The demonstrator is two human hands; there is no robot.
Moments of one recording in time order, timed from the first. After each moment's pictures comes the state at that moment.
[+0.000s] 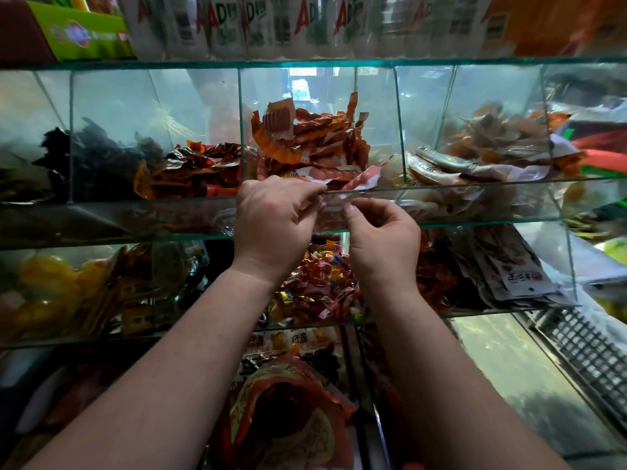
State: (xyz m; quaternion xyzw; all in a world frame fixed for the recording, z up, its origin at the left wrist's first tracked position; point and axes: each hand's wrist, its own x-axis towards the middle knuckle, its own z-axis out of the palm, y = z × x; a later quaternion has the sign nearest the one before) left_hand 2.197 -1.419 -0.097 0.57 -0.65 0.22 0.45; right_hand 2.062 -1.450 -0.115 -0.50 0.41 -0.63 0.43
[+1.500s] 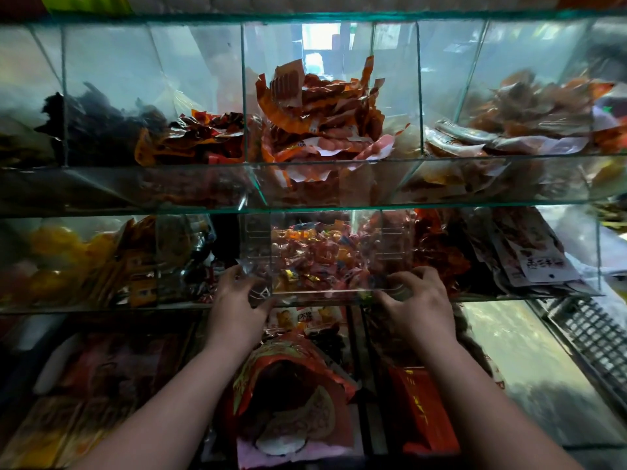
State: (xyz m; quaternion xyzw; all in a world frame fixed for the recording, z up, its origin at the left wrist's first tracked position) left_hand 2.246 -1.375 -0.272 0.80 -0.47 -0.07 0.36; right_hand 1.981 -1.483 -0.266 -0.71 0.64 -0.26 0.16
